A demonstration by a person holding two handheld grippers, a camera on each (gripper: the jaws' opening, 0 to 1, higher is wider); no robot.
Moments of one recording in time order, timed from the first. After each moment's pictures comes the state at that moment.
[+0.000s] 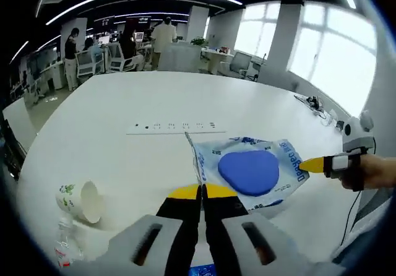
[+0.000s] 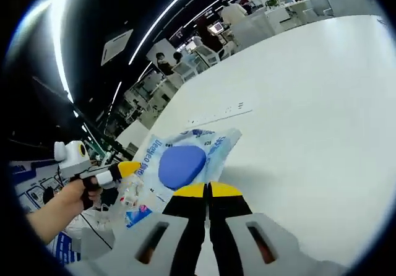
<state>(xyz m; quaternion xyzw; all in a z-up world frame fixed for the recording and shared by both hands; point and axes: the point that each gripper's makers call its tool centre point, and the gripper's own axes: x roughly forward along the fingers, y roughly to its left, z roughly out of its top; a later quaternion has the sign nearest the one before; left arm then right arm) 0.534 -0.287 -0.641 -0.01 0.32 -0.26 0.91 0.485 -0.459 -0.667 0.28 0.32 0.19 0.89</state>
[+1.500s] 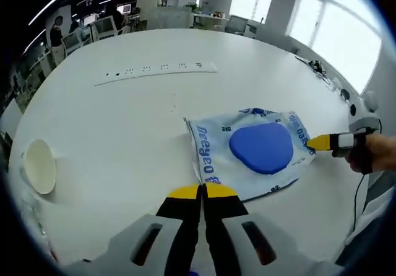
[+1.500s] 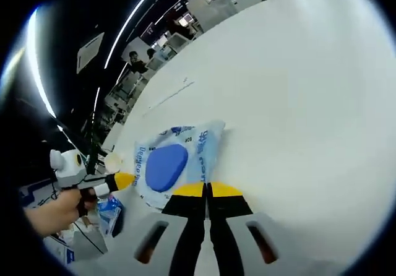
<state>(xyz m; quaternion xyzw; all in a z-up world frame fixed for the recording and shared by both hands) 0.506 -0.305 -0.762 0.02 0.43 -0.25 0.87 0.461 -0.504 -0.770 0.33 0.38 0.13 0.86</state>
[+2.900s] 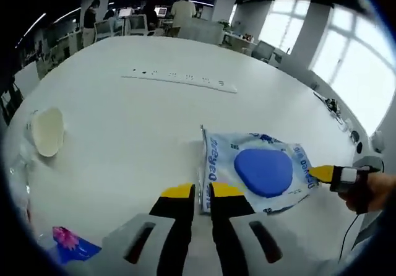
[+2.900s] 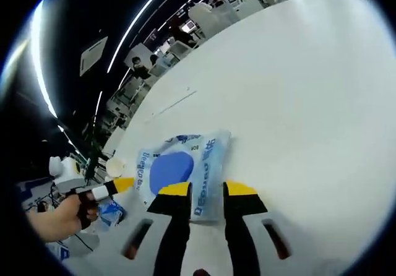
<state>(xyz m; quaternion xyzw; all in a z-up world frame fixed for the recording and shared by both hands) 0.514 -0.299 -0.738 -0.07 0.36 -0.17 0.92 0.474 -0.501 -0.741 0.29 0.32 0.13 0.89</state>
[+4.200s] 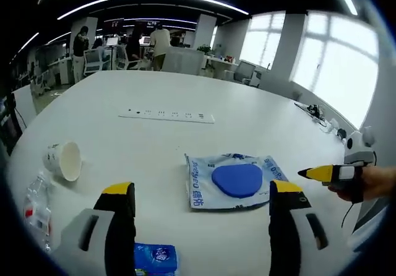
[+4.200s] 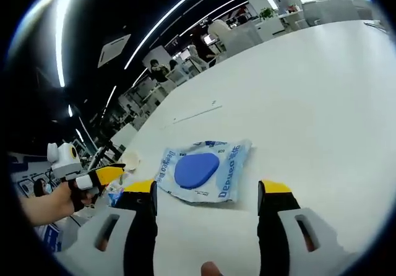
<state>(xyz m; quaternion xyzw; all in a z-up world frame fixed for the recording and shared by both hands) 0.479 -0.295 -0.675 -0.05 0.30 -0.22 0.93 0.434 -0.498 -0.702 0.26 0.30 0.17 0.90</state>
